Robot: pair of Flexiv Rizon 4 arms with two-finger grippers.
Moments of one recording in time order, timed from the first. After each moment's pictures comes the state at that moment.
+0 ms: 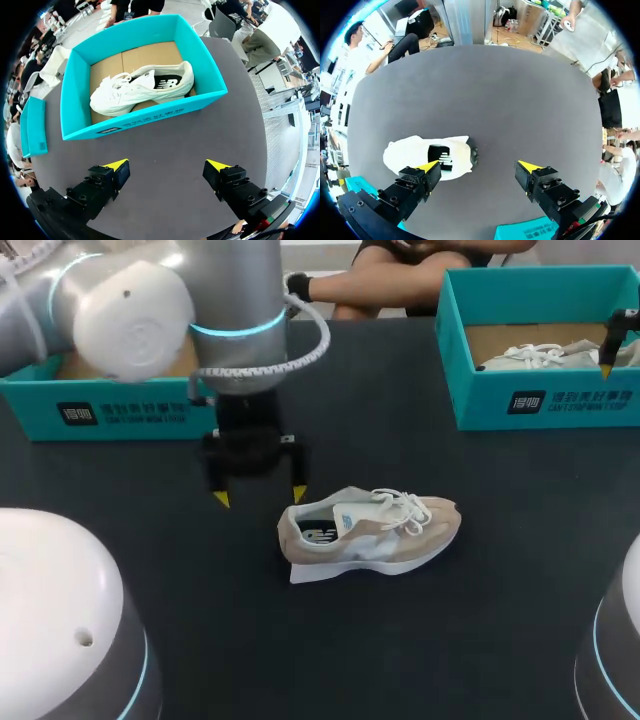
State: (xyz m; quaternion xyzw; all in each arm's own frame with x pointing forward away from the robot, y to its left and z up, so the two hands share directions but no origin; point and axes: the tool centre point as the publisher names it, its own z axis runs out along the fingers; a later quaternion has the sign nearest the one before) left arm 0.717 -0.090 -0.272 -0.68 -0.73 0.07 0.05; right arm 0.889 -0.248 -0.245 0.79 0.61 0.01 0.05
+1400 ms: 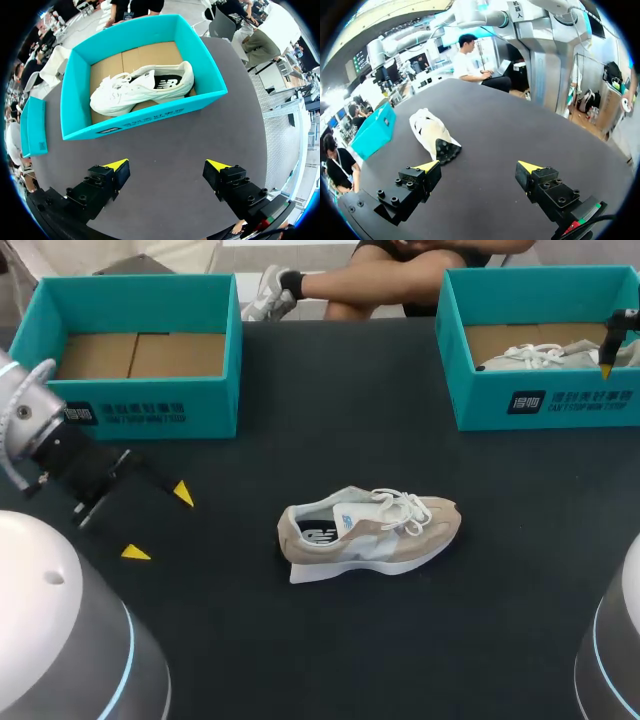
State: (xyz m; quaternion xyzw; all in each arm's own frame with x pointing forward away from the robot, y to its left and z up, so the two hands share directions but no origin) left arm 0.686 0.039 -0.314 -0.29 -0.85 0.44 0.04; right arm 0.889 -0.248 -0.245 0.79 0.61 0.01 0.05
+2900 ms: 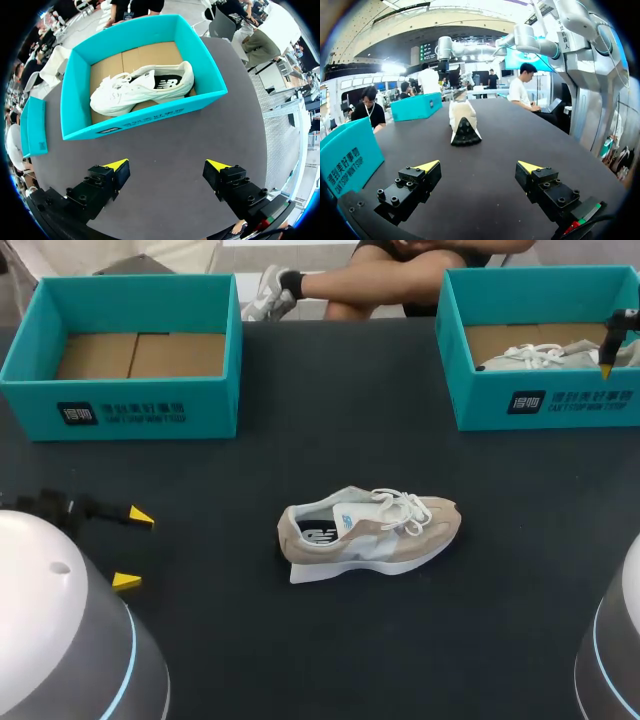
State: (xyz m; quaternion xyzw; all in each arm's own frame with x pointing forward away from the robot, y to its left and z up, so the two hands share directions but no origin) left arm 0.681 0.079 -0.365 -0.02 -0.82 0.57 -0.01; right arm 0.889 -0.247 -0.245 0.79 0.61 0.01 0.05
